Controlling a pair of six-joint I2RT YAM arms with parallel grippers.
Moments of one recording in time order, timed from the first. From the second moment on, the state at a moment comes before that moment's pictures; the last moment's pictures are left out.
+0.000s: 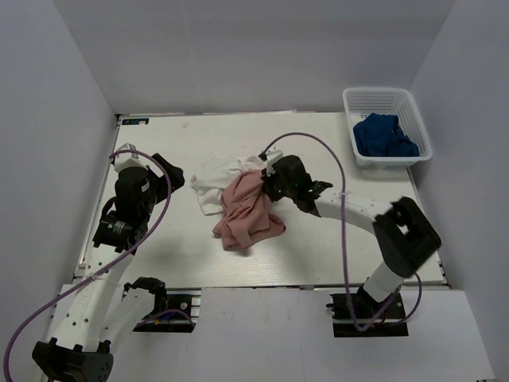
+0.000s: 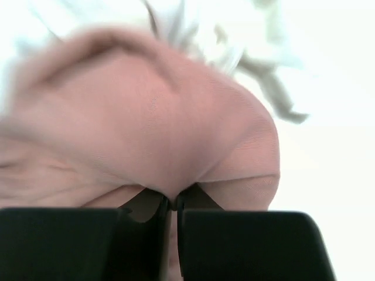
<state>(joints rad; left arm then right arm) -0.24 0.78 0.87 -0.48 -0.24 -0.66 0.73 1.71 1.00 0.07 -0.03 0.05</state>
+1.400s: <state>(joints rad) -0.25 0.80 0.88 -0.53 -0.33 -0.65 0.17 1.79 2.16 0.31 0.62 -0.55</state>
